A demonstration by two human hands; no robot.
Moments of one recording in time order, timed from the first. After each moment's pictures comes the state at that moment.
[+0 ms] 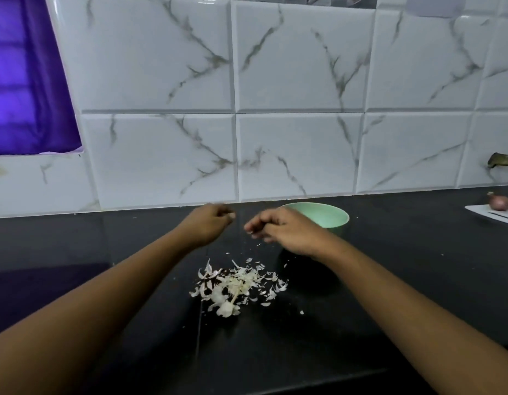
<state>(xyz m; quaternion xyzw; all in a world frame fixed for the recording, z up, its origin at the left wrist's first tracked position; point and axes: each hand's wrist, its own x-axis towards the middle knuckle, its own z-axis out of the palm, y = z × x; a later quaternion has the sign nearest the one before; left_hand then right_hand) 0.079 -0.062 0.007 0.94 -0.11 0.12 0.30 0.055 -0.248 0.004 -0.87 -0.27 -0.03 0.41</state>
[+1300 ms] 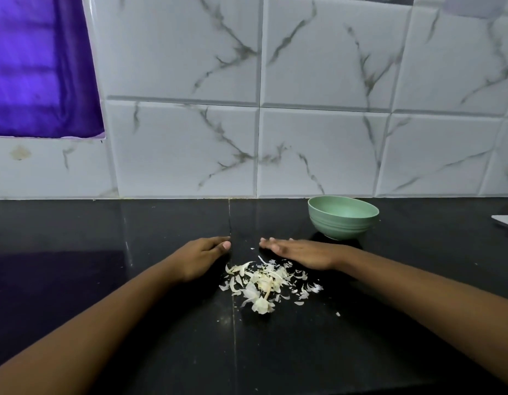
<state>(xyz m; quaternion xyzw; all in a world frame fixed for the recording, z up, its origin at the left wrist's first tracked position) 0.059 0.008 -0.052 0.94 -0.13 0.01 0.31 0.105 -0.243 -0.045 -0.92 -0.32 0.13 0.18</state>
